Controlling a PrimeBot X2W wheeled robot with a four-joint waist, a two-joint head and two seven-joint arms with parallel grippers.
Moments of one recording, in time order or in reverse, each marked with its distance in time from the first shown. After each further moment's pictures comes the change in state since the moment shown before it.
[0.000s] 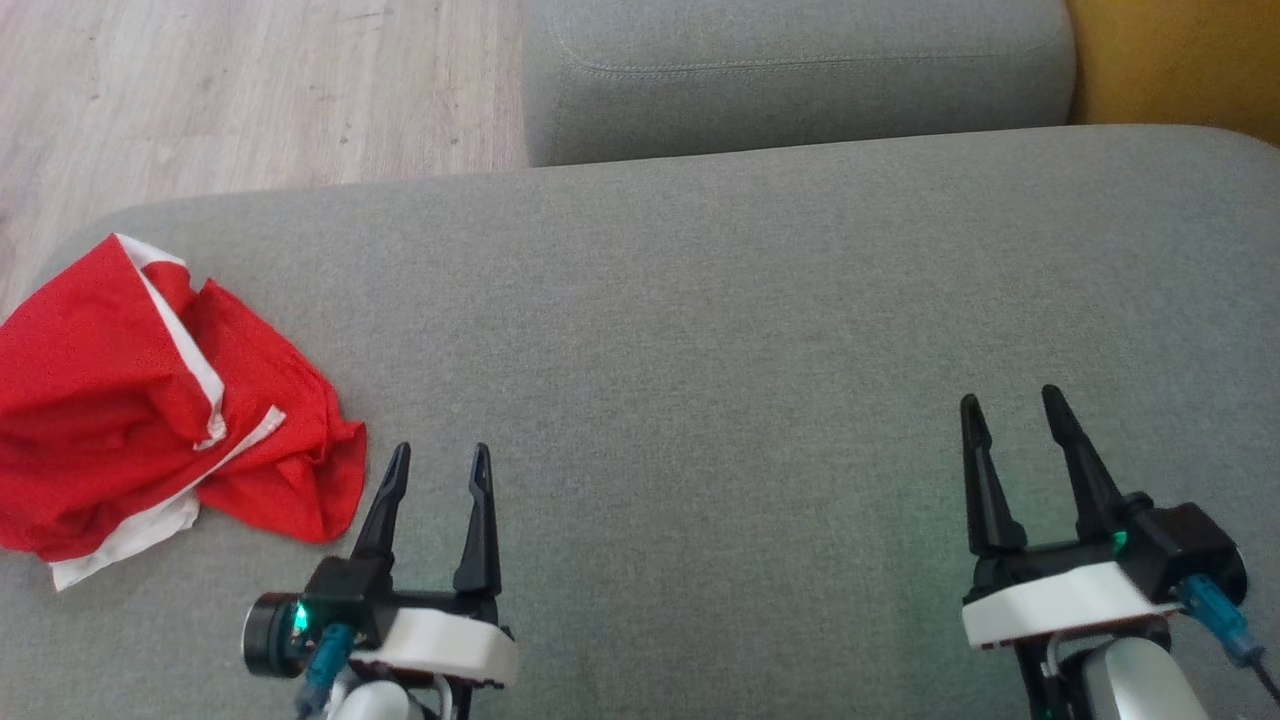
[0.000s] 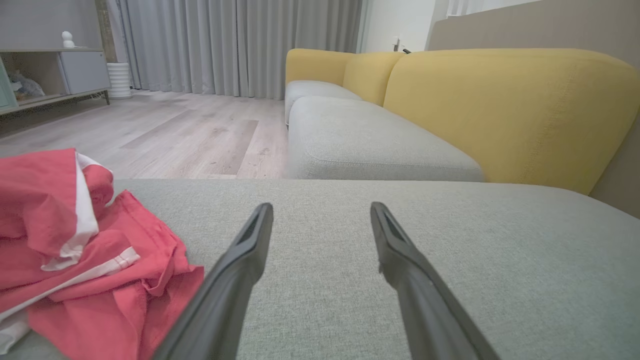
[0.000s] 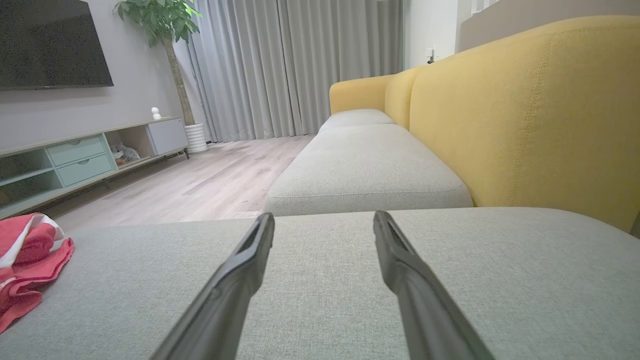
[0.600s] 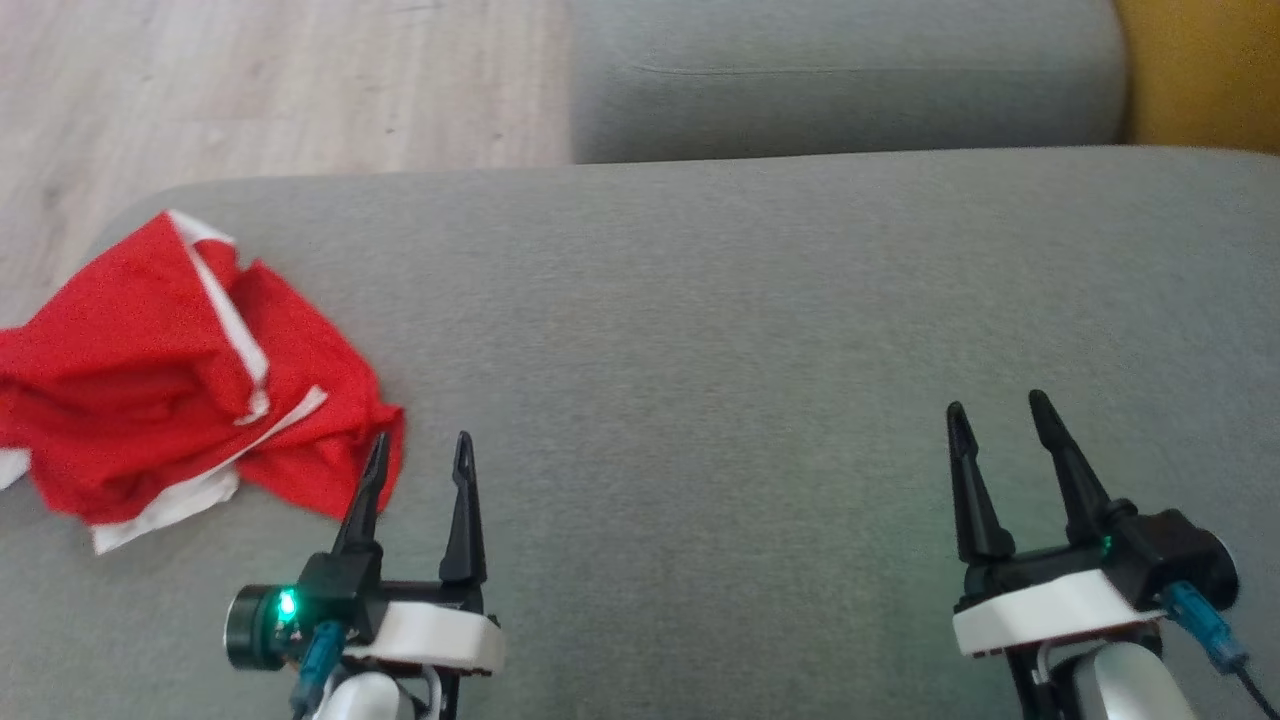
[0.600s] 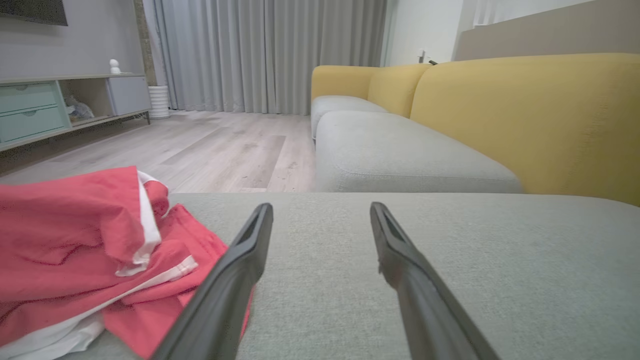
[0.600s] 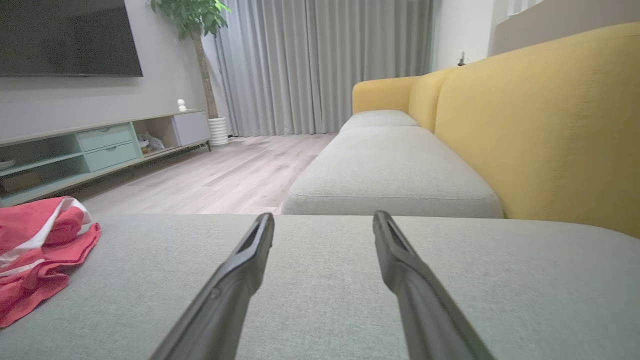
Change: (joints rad) left arm 0.002 -0.053 0.109 0.021 0.129 -0.039 -0.017; right arm 0.007 0.000 0.017 0.004 -0.038 0.000 -0.017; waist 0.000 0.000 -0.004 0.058
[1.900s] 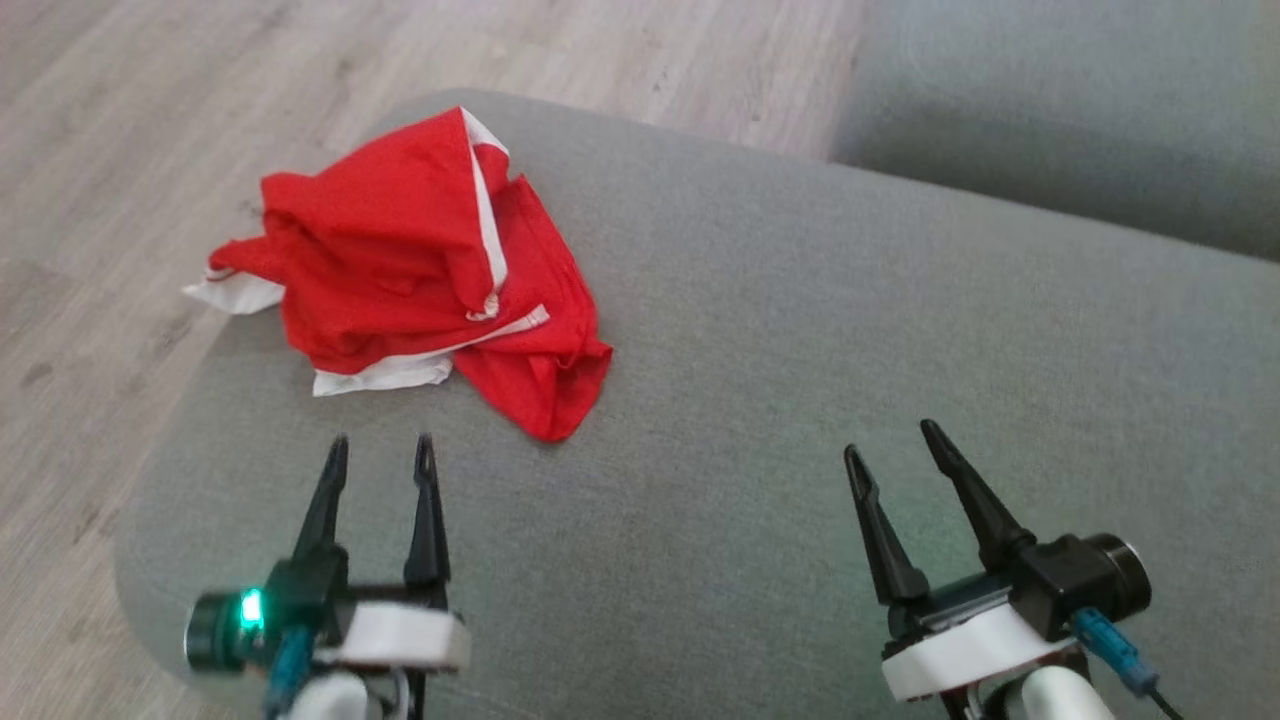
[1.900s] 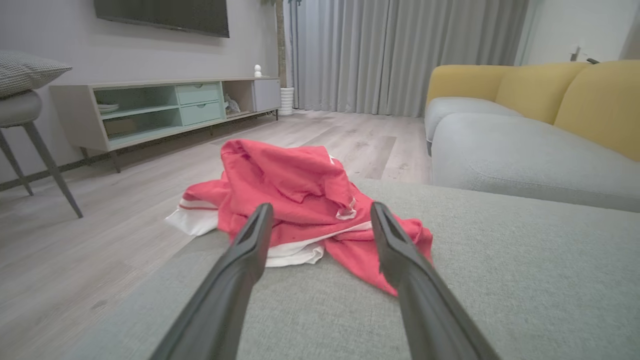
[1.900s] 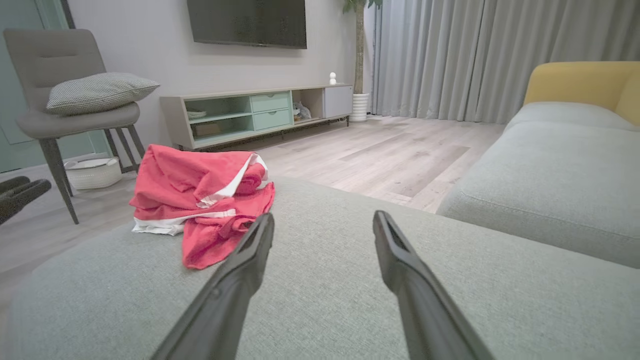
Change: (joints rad) left arm 0.031 -0.003 0.097 -0.013 0.072 -0.022 0.000; right arm 0.026 0.000 0.157 -0.012 -0.043 0.000 0.000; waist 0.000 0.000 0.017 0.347
